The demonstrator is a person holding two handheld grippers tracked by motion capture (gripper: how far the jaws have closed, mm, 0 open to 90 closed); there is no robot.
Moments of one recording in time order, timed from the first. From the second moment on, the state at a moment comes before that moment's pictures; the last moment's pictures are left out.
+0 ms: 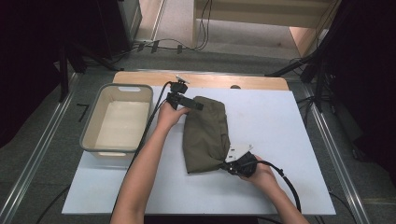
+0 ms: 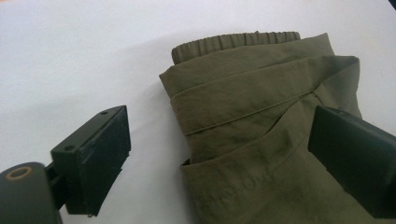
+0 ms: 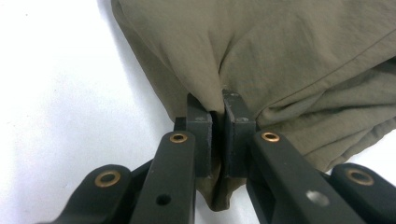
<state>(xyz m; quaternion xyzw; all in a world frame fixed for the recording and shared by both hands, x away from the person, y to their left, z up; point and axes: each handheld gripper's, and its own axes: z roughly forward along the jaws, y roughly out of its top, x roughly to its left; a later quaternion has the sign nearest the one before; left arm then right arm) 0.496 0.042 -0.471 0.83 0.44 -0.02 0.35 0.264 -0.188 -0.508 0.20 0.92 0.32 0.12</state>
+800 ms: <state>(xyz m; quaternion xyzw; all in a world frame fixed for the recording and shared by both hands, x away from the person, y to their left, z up) 0.497 0.037 -0.493 0.83 0.43 -0.04 0.34 0.265 -0.189 -0.509 0.20 0.92 0.33 0.12</state>
